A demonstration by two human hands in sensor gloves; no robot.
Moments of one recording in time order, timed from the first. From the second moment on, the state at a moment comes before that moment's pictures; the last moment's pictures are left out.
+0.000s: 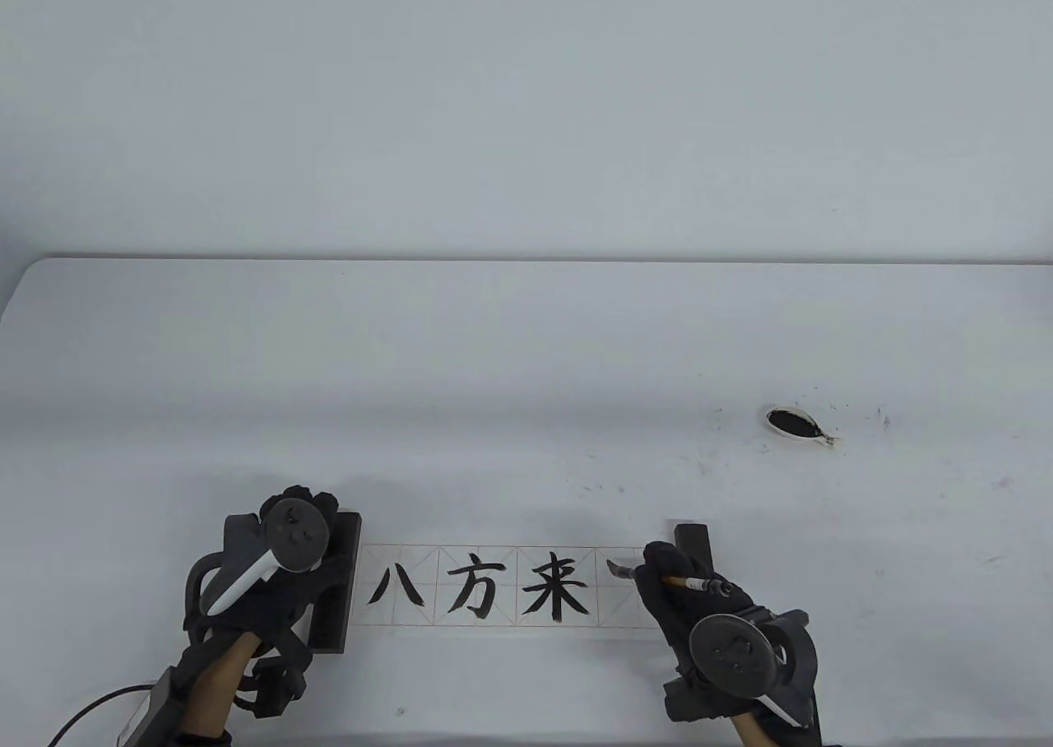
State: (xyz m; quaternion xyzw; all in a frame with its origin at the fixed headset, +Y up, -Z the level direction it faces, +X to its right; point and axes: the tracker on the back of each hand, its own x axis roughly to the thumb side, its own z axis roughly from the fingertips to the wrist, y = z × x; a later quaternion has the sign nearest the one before) left_hand -0.275 -0.729 -0.302 -0.19 0.02 0.10 0.98; right_hand 0.167 -0.687 -0.236 0.13 -0.21 0.95 0.21
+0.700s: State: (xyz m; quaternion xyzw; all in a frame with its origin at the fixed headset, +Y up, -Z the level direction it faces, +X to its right) left_hand -0.273 -0.730 -0.302 -0.20 0.02 0.10 0.97; right_hand 0.168 -0.686 -0.236 0.13 -0.19 0.95 0.21
